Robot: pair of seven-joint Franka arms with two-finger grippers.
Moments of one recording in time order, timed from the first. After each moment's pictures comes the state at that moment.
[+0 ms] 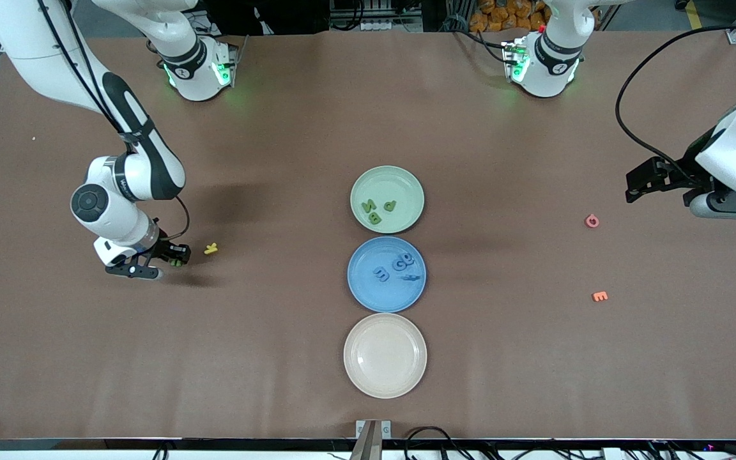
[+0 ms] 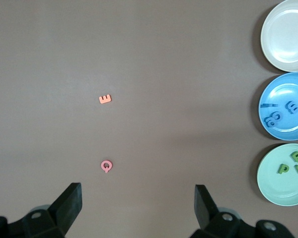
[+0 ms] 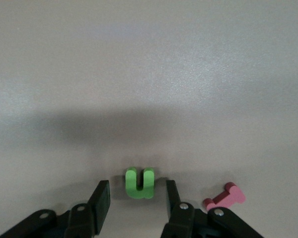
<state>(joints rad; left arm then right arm) 0.05 0.10 -0.18 -1.50 0.00 1.64 -0.05 -0.01 0.46 0.02 -2.16 -0.07 2.66 0.19</state>
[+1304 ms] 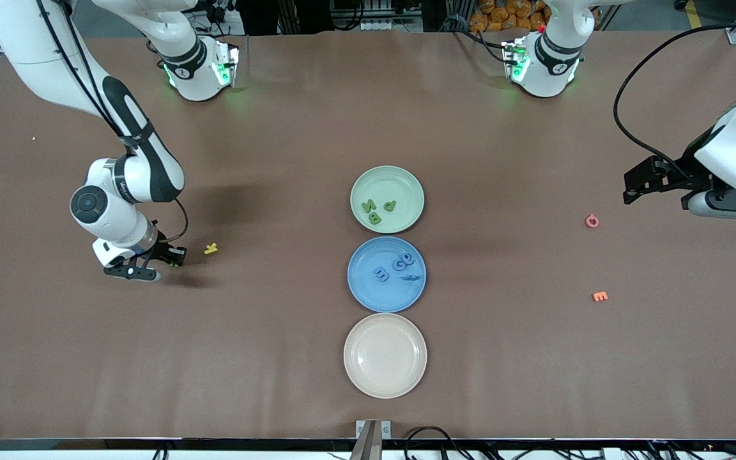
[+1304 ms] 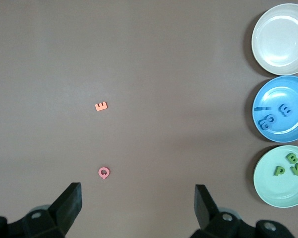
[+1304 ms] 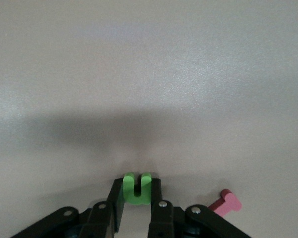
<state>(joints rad) 0.04 0.11 -0.18 -1.49 -0.01 1.66 -0.03 -0.01 0.48 0.01 -2.16 -0.06 2.68 0.19</state>
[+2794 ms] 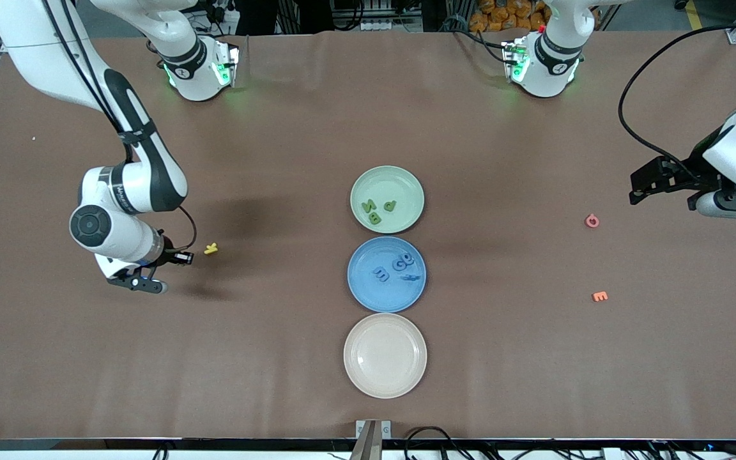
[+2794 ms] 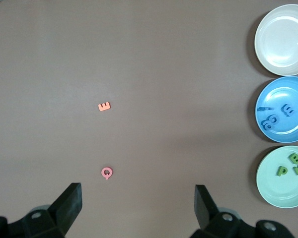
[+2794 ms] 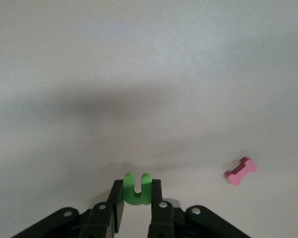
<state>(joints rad) 0.05 0.11 -0.18 -1.49 -0.01 1.66 -0.02 0.06 0.47 0.03 -1.97 -0.06 2.34 0.34</state>
